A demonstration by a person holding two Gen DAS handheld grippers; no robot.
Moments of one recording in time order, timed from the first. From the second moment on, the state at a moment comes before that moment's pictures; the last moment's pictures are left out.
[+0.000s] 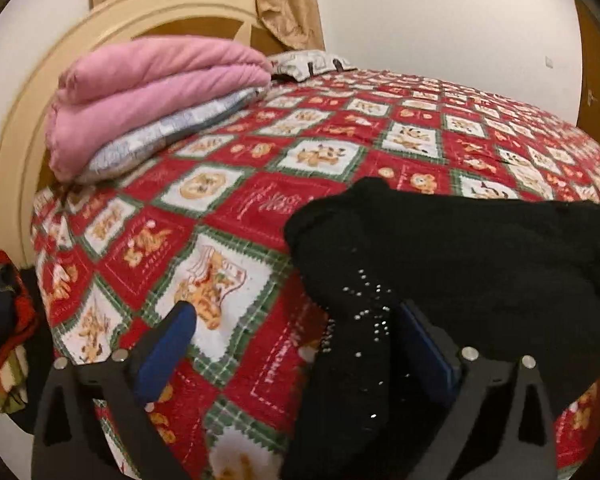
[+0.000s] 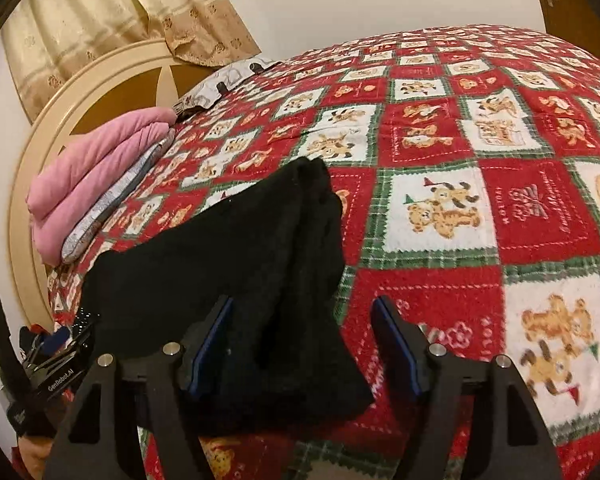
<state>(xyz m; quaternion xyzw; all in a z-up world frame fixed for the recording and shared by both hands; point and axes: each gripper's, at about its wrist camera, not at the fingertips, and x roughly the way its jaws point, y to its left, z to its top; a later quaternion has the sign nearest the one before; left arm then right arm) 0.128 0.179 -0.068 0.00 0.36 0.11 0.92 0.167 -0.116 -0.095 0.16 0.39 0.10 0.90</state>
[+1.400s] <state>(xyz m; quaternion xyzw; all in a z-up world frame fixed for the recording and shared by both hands) 0.078 0.147 -0.083 -0.04 0.39 0.00 0.92 0.095 -0.048 -0.089 0.00 0.34 0.07 0.94</state>
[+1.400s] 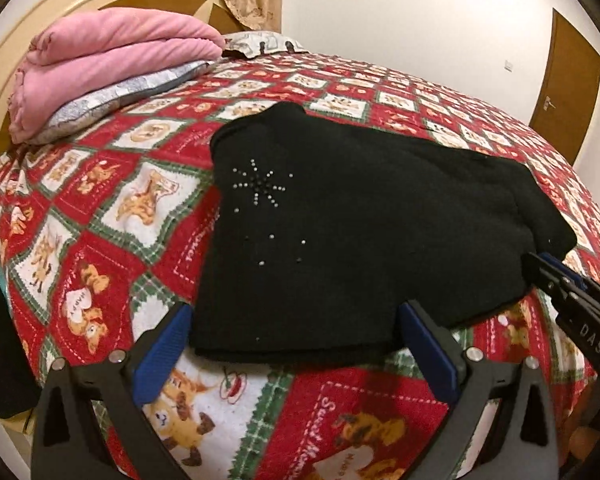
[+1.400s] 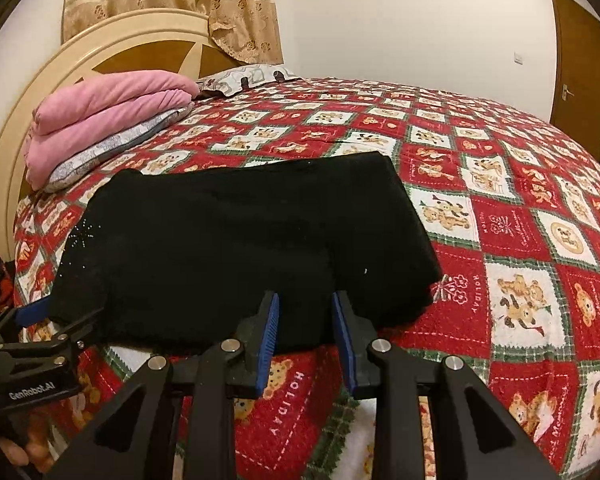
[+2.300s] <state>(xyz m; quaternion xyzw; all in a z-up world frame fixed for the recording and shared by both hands) 0.109 0.123 -0.027 0.07 0.34 -0.03 0.94 0.071 -0.075 -0.069 0.05 0.33 0.05 0.94</state>
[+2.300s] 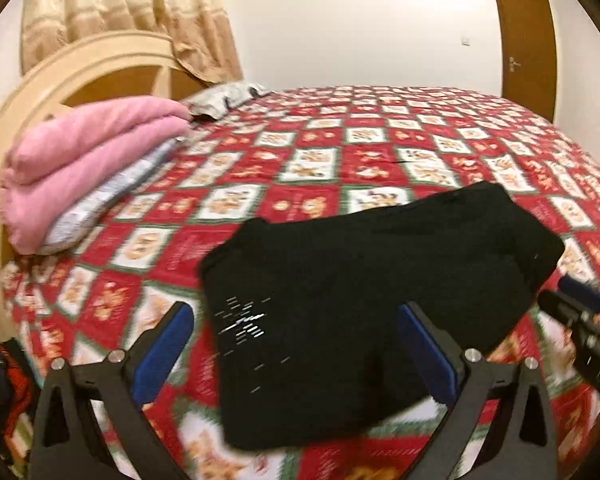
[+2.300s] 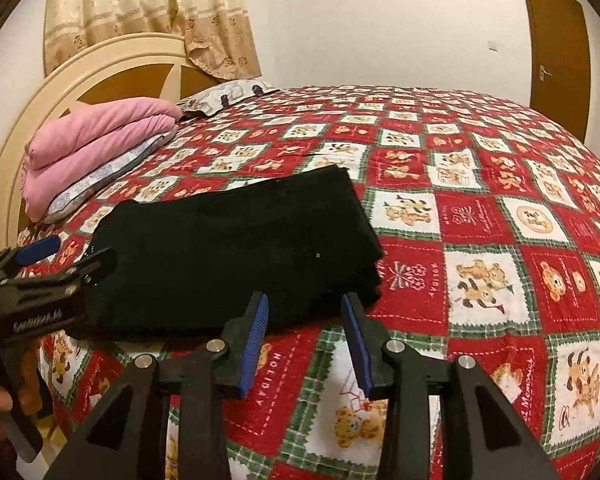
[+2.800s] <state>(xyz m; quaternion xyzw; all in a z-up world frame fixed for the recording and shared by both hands) 0.137 0.153 -0.055 0.03 0.40 0.00 0.92 0.082 -0.084 -0.094 0.07 0.37 0.04 0.92</state>
